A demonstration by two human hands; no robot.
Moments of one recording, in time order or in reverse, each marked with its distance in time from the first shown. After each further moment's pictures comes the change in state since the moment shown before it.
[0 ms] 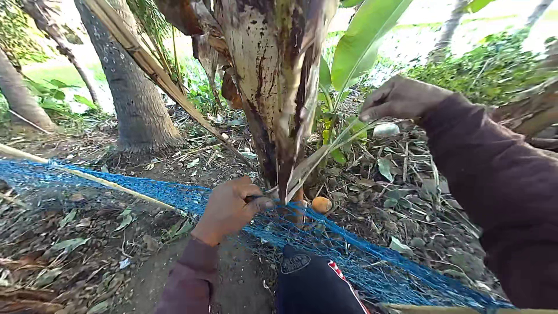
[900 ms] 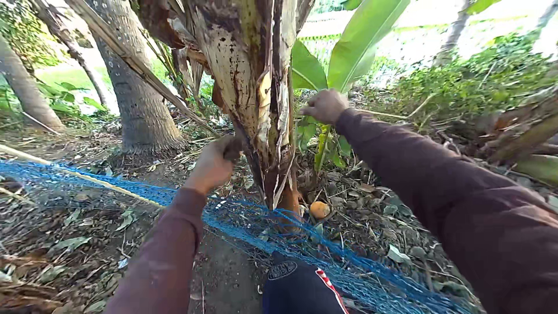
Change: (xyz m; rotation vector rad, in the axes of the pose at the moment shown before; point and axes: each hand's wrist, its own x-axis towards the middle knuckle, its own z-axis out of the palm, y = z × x) left_hand 0.078 0.016 -0.038 -0.031 0.050 -0.321; right_hand 0.110 0.005 0.066 -0.326 0.068 0.373
